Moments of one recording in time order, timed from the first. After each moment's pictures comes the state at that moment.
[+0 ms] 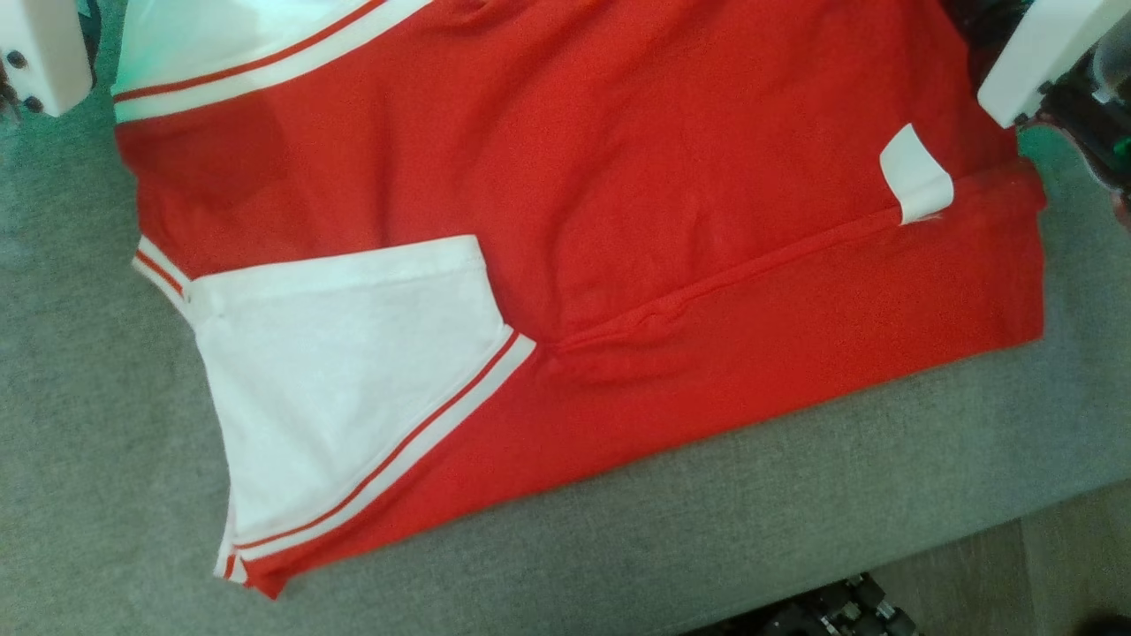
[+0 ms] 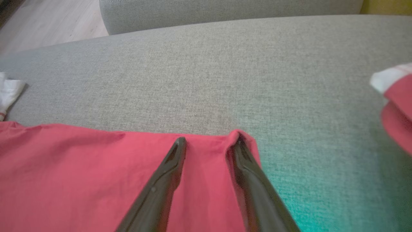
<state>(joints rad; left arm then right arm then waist) -1.19 0.80 -0.74 0.15 -1.03 -0.13 0.77 -1.02 -0.58 0.68 0.41 0.96 0.12 0.31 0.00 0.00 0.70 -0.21</state>
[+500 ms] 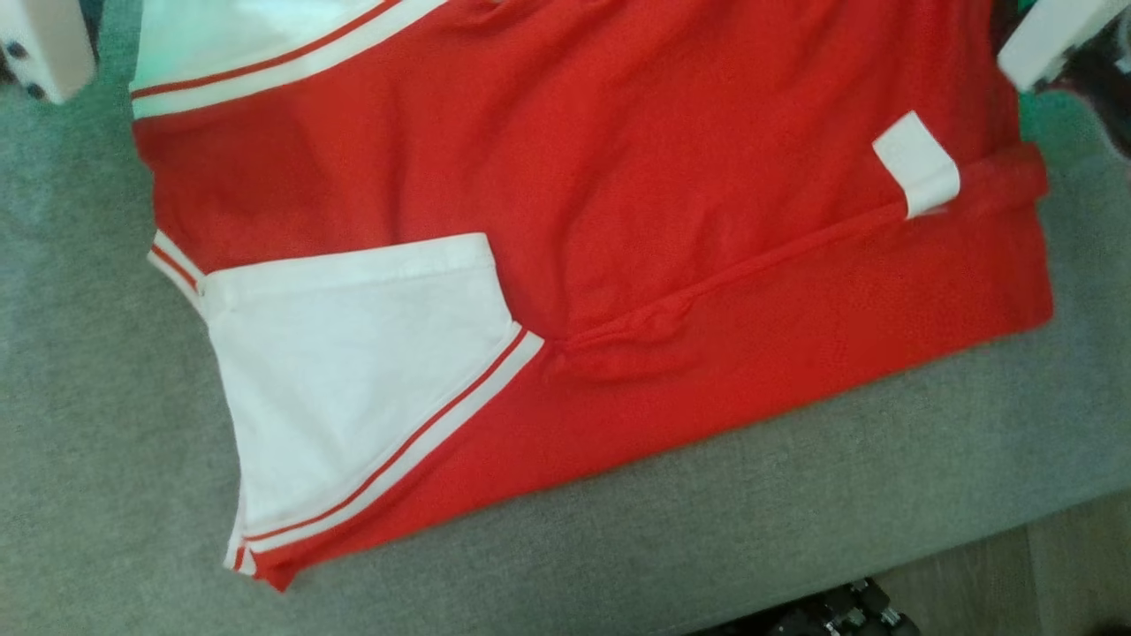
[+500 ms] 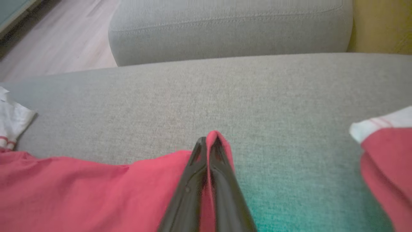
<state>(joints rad) -1.24 0.82 -0.81 0.12 -1.02 -0.13 0.64 -1.08 -0.59 0.73 0.47 1.00 0.12 0.22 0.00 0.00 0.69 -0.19</state>
